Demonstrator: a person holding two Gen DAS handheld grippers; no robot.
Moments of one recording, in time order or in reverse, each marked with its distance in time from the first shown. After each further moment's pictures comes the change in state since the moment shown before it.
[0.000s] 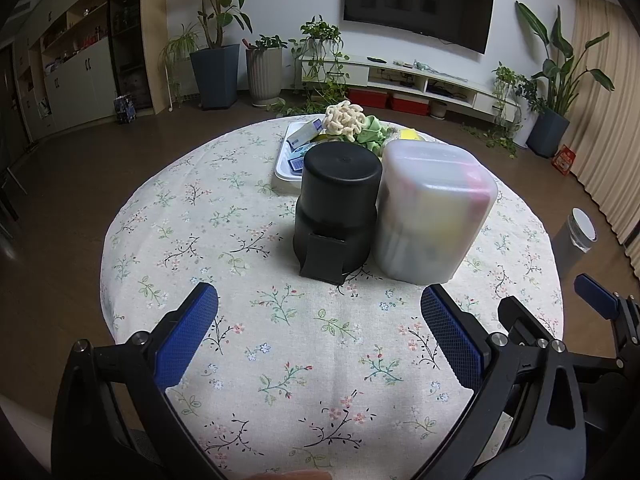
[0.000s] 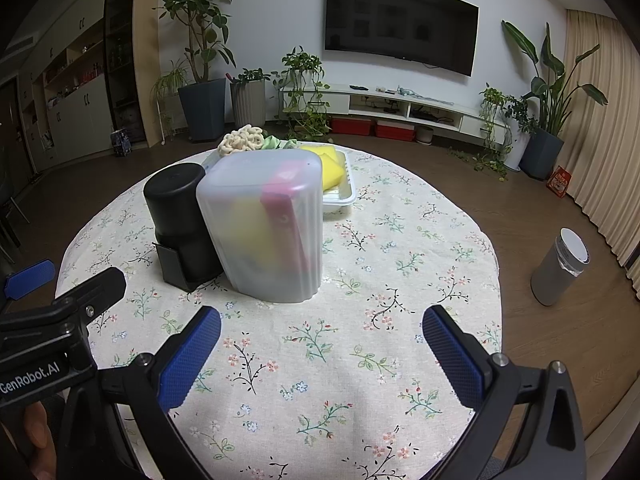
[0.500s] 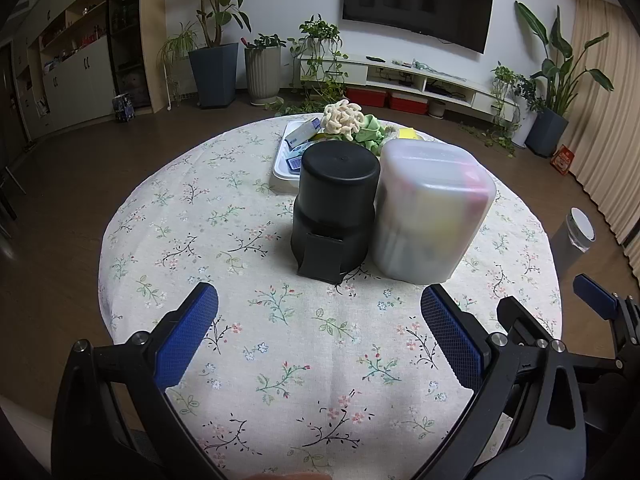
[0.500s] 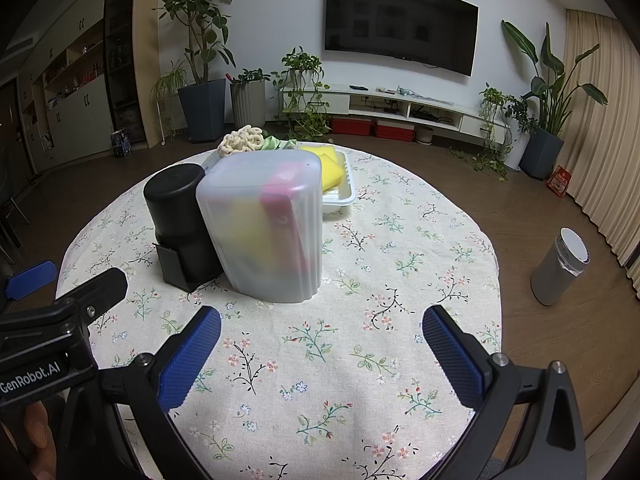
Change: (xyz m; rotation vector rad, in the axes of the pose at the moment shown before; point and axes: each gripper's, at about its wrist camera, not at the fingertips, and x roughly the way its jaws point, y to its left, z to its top) left arm 0.001 -0.001 0.000 -0.002 0.006 -0.009; right arm 0.000 -0.001 0.000 0.001 0.001 0.000
